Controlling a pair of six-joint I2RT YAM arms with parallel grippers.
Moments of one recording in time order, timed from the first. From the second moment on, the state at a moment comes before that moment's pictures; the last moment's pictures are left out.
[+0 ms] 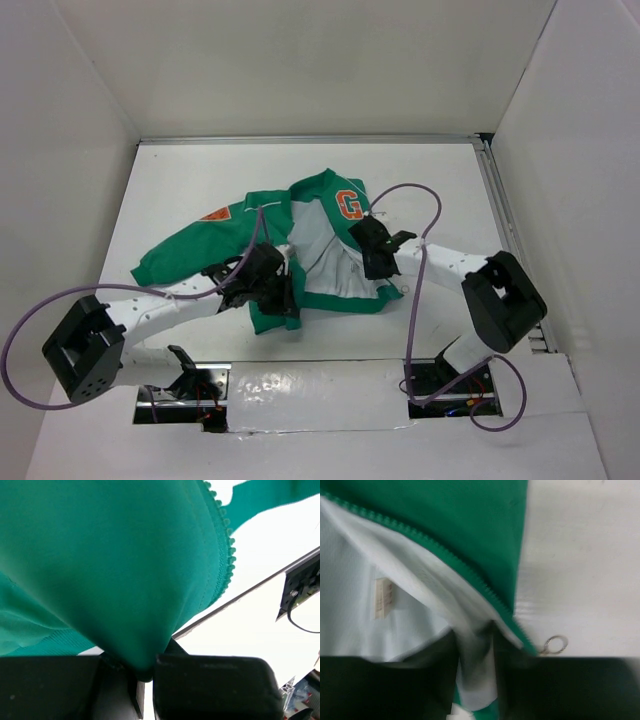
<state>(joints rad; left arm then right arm) -0.80 1.28 0.71 -0.40 0.20 -0.75 0.62 1.51 0.85 -0.47 0.31 0.44</state>
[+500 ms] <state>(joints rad) -0.69 1.26 0.70 -0.40 0.27 -0.71 0.38 1.61 1.17 -0.87 0.70 0.78</state>
